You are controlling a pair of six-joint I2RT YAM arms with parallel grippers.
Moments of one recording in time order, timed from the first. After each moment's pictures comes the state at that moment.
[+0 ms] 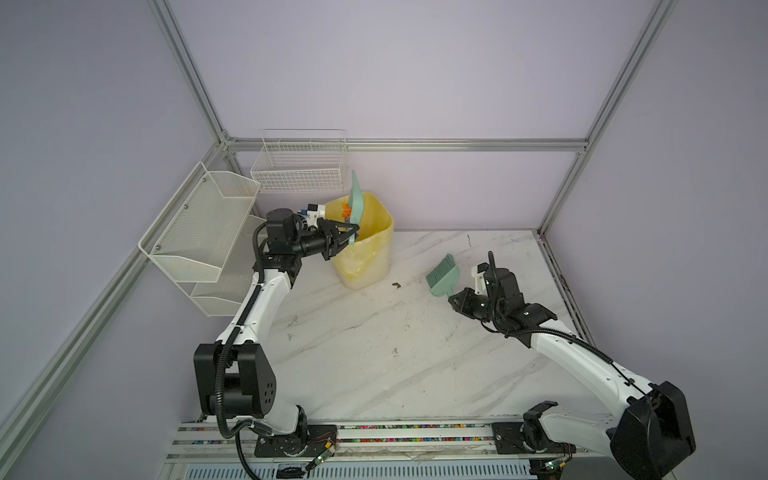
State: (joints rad) left arm 0.01 1.53 1.32 0.06 1.02 -1.28; right arm 0.46 1.20 0.86 -0.32 -0.23 0.78
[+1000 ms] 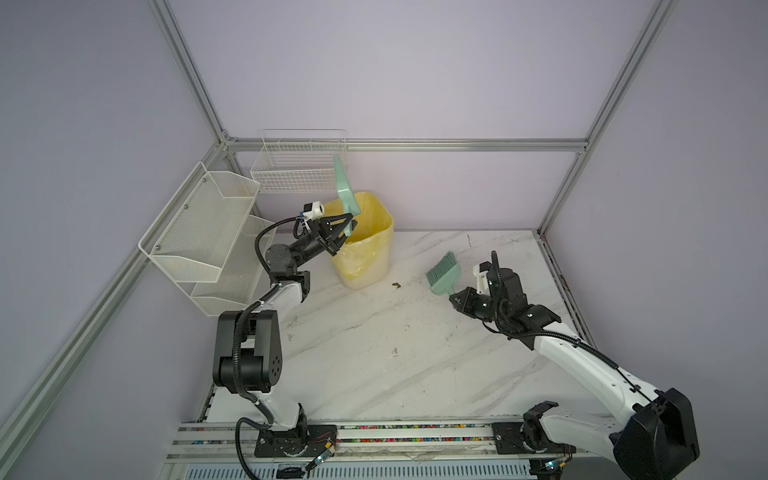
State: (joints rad) left arm 0.01 1.70 1.10 1.32 0.99 -2.04; right arm 0.46 1.17 0.86 -0.32 -0.23 0.78
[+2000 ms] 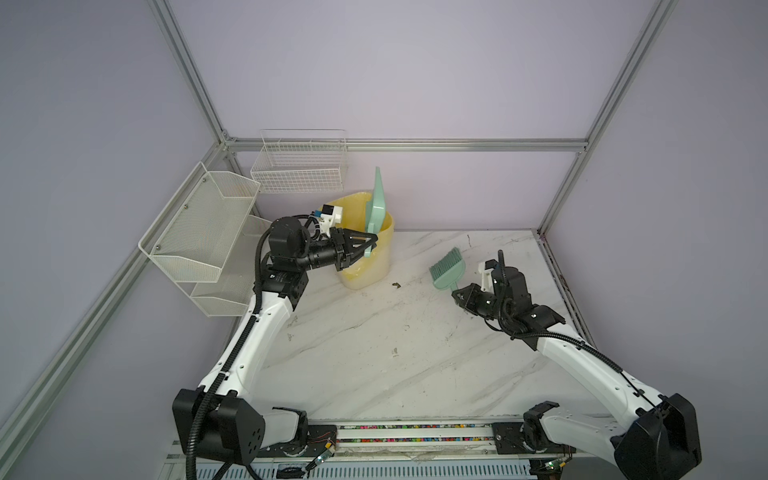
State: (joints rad) left arm -0.17 1.31 1.29 -0.11 0.99 -1.13; right arm 0.43 1.15 0.86 -0.30 -0.23 0.84
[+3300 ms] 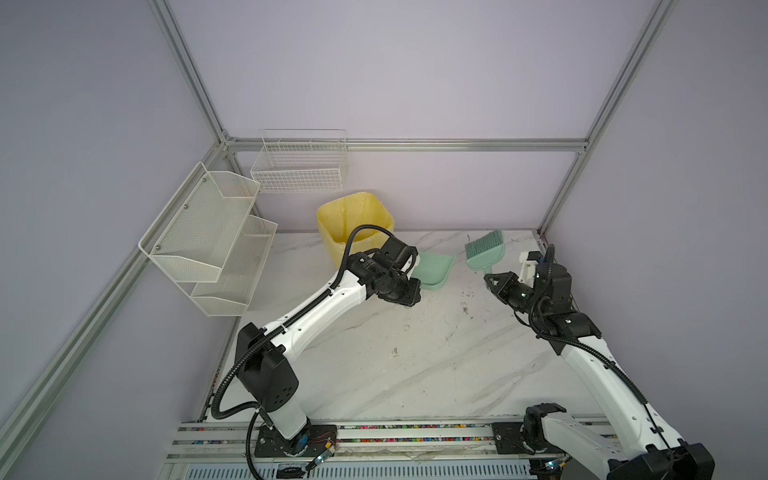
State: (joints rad) left arm -0.71 1.69 1.65 -0.95 0.18 -0.38; right arm 0.16 1.00 0.86 -0.29 -0.31 0.81
